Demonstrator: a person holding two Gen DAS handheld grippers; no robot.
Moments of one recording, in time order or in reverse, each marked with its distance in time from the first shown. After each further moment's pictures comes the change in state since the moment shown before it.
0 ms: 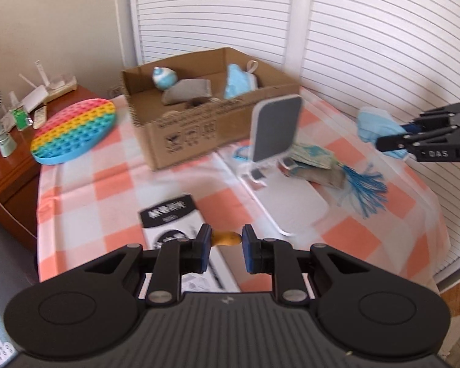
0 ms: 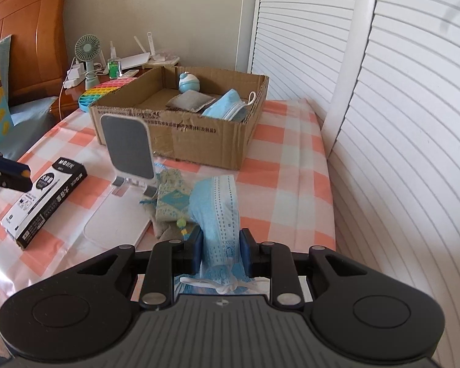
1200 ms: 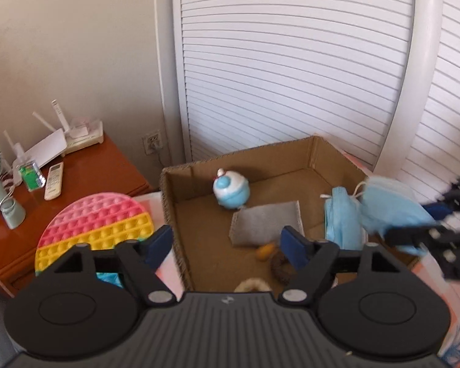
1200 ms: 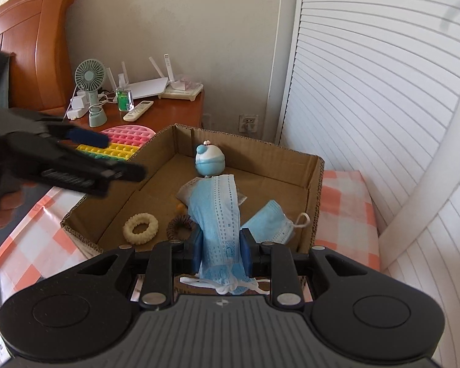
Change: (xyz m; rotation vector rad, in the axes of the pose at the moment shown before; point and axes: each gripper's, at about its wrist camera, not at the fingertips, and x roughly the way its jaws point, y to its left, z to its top) left arm 0.112 0.081 0.161 -0.094 -0.121 0.132; right arm 0.124 0.020 0.172 -0.061 -0.026 0.099
